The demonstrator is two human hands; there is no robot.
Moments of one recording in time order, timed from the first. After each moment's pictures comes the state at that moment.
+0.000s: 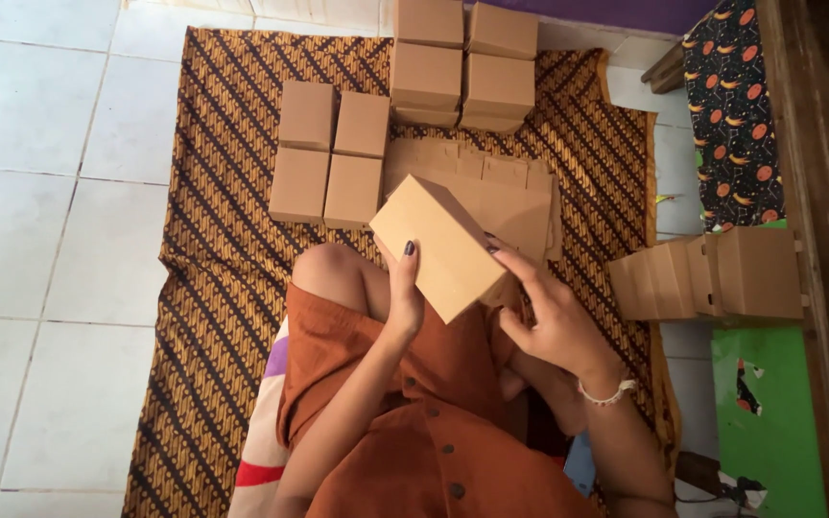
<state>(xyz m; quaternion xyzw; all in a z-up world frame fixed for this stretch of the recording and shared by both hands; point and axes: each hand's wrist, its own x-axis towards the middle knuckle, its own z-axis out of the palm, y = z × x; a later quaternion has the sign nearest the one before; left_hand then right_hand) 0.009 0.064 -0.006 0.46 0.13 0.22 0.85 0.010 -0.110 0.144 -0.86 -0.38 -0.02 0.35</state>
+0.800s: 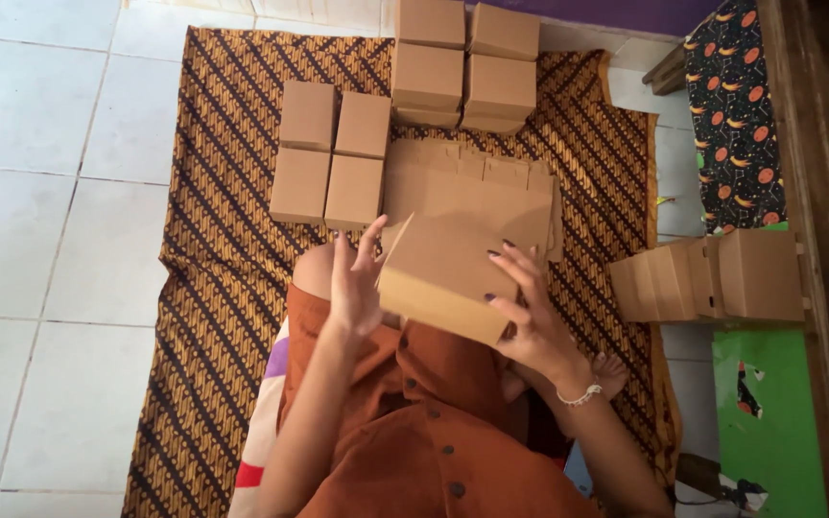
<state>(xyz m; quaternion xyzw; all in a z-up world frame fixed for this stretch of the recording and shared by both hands) -0.007 0.149 0.028 0.24 0.18 -0.04 0.95 0.015 -0.102 0.084 -0.80 -0.47 -0.21 0.32</state>
